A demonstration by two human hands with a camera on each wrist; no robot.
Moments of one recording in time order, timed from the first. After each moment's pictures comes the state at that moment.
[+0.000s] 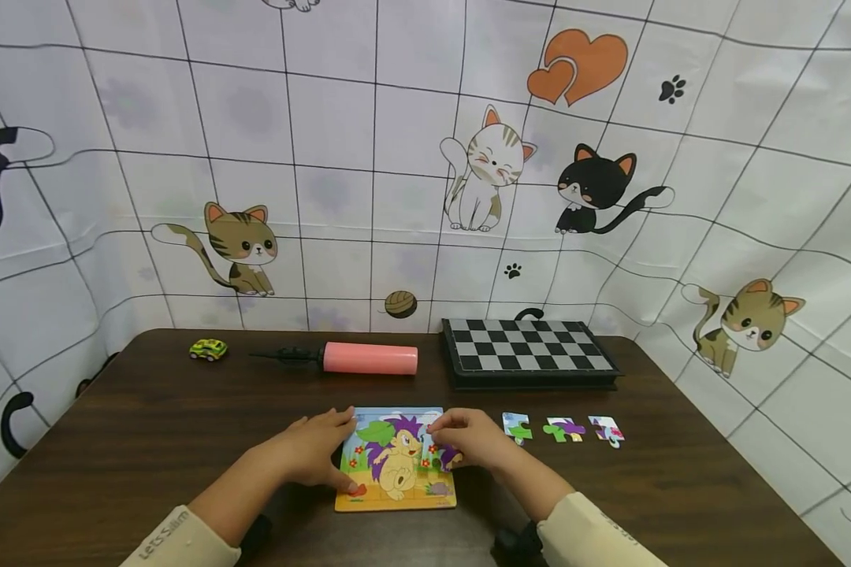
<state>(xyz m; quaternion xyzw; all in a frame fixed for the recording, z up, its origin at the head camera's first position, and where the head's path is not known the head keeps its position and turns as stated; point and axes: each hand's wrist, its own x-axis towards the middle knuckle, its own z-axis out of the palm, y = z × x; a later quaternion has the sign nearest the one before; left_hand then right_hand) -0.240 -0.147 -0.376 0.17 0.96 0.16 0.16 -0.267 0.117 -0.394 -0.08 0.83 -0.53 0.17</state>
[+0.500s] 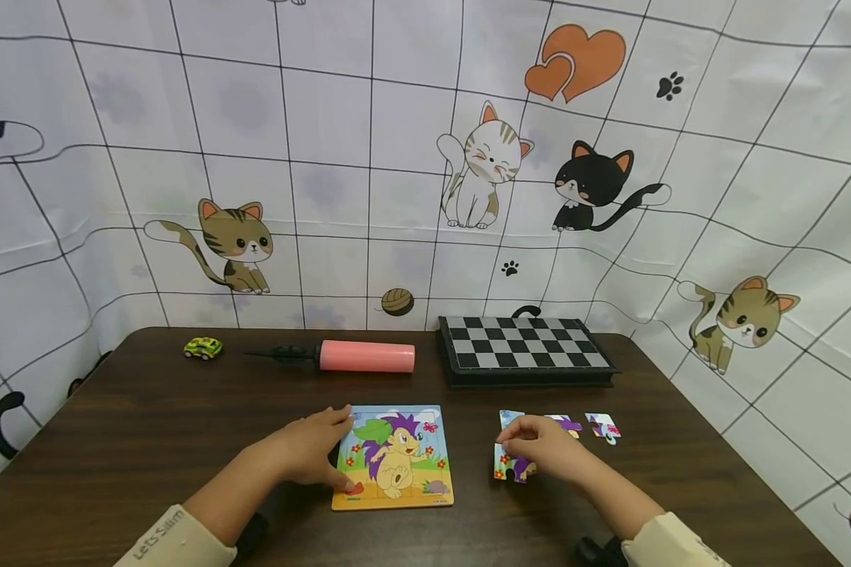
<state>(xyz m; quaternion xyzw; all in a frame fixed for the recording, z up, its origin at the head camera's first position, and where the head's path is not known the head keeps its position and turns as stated) -0.242 -0.145 -0.373 0.16 0.96 0.16 0.17 -0.254 0.209 -0.384 -0.12 0.86 -0.47 0.15</state>
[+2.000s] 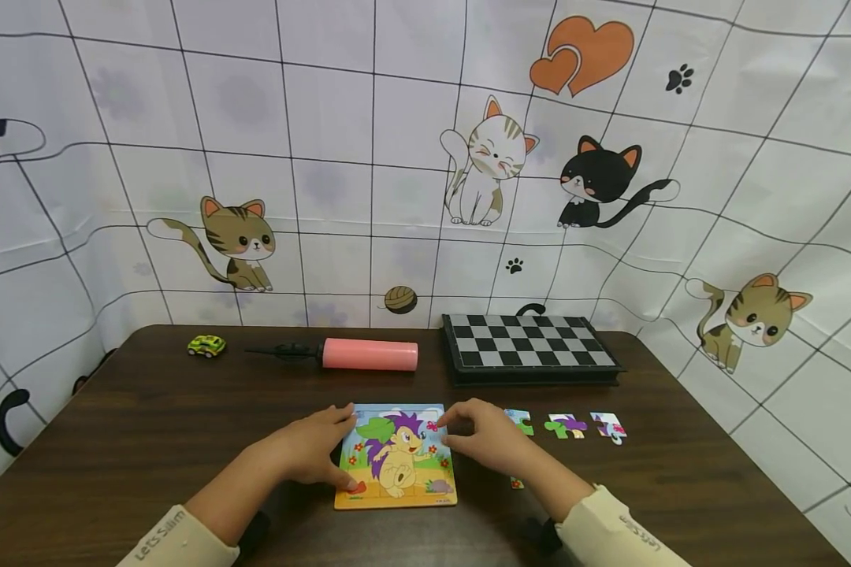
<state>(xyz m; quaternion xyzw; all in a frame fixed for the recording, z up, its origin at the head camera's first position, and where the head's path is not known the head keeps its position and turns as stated) -0.243 -0.146 -0.374 0.16 0.96 0.17 0.18 -0.266 0.132 -0.382 -0.20 0.93 -0.31 0.07</state>
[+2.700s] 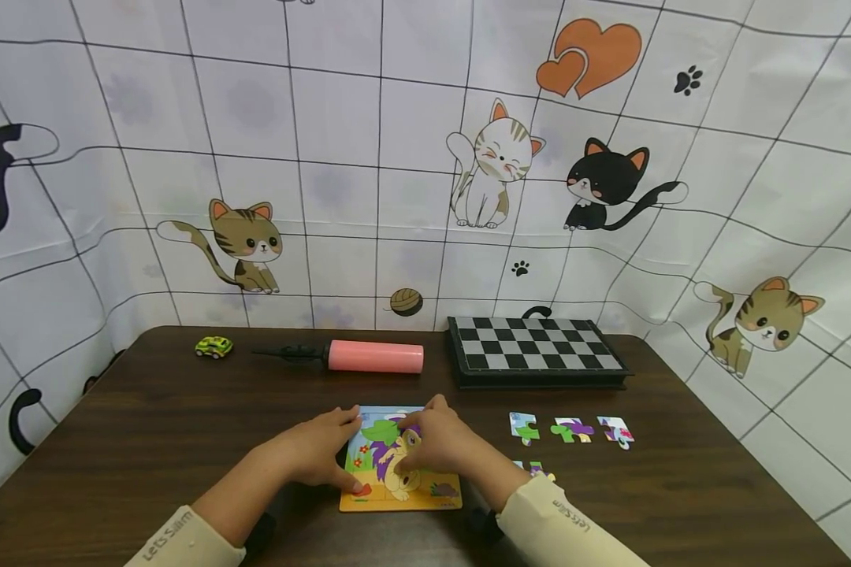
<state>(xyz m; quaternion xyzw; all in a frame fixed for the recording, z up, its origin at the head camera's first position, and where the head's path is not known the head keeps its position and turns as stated) -0.241 -0.149 -0.375 0.17 0.95 0.18 0.17 -0.271 0.062 -0.384 -0.18 0.95 -0.24 0.13</state>
